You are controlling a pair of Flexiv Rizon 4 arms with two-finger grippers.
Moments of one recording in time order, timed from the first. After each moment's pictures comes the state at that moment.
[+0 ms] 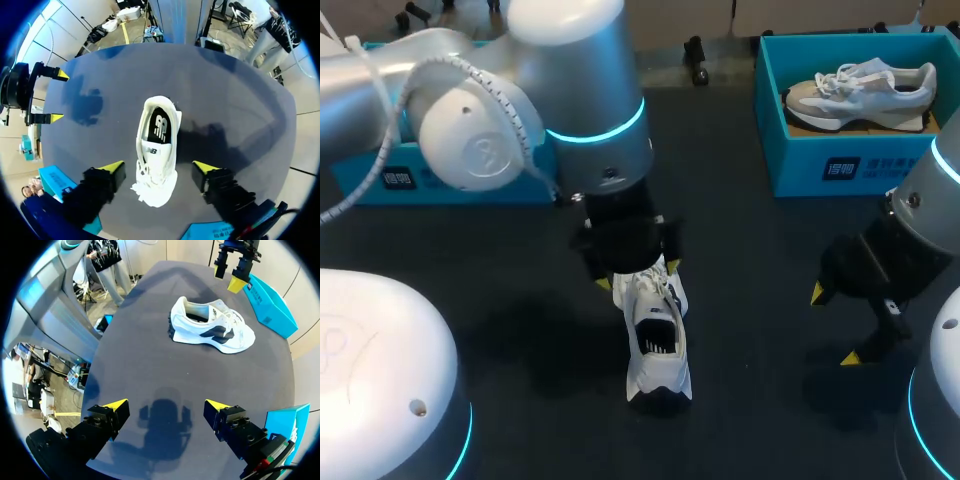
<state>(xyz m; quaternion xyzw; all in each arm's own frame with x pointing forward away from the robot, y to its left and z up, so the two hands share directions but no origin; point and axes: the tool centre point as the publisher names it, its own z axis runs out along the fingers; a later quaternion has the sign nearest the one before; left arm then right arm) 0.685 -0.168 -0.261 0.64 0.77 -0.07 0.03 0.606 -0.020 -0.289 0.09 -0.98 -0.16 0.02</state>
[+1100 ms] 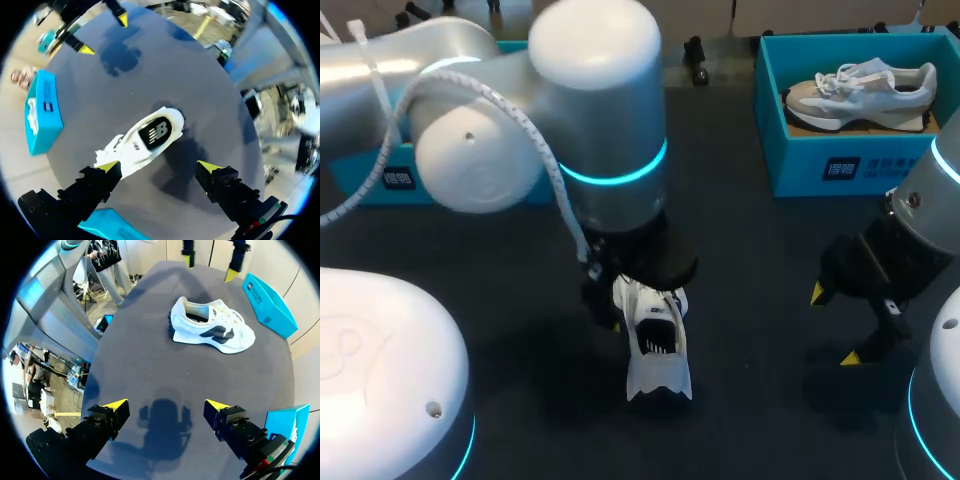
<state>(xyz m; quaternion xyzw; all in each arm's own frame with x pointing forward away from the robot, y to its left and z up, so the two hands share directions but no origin) 0.635 -0.152 -0.255 0.25 0.97 -0.02 0.03 0.606 -0.020 -0.289 0.09 -0.98 -0.16 0.02</state>
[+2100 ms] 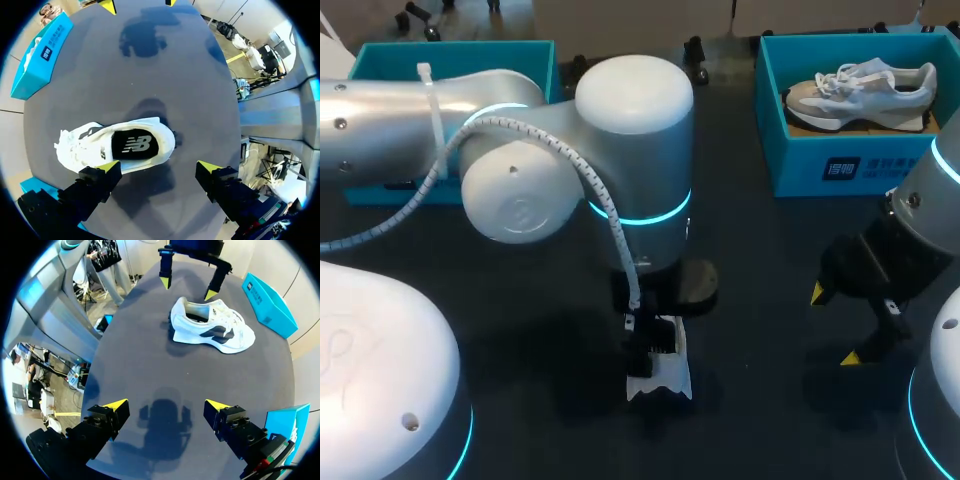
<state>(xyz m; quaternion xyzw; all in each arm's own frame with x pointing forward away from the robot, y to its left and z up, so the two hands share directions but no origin) 0.598 -0.164 -0.311 0.04 1.00 -0.01 -0.04 0.606 -0.020 -0.289 0.09 -0.98 -0.16 0.02</state>
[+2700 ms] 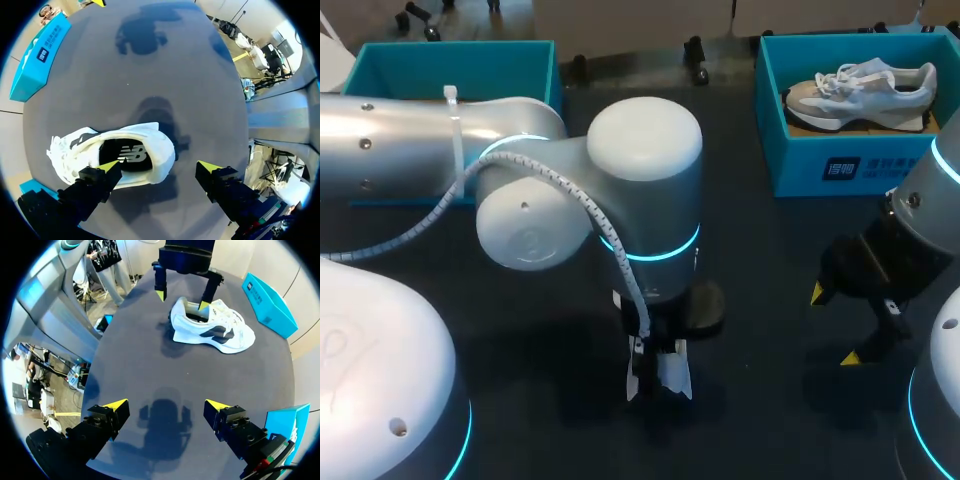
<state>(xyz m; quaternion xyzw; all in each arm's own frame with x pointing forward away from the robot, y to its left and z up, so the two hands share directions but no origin) 0.589 -0.176 -0.339 0.05 1.00 -0.01 -0.03 0.606 -0.020 -0.289 0.09 -0.98 -0.16 0.02</state>
